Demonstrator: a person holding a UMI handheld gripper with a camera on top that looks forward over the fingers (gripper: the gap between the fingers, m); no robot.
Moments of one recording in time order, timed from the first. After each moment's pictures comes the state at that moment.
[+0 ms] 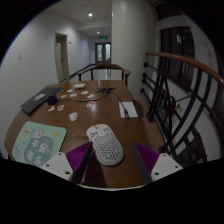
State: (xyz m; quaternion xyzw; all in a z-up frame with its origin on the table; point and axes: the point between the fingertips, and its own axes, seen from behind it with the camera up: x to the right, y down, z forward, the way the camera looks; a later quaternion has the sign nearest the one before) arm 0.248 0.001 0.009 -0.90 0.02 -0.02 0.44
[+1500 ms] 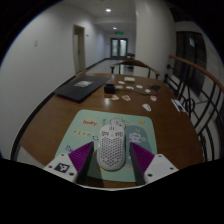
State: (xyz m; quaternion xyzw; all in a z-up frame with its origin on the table) arm -0.057 -0.089 0.035 -0.91 -0.04 0.00 0.41
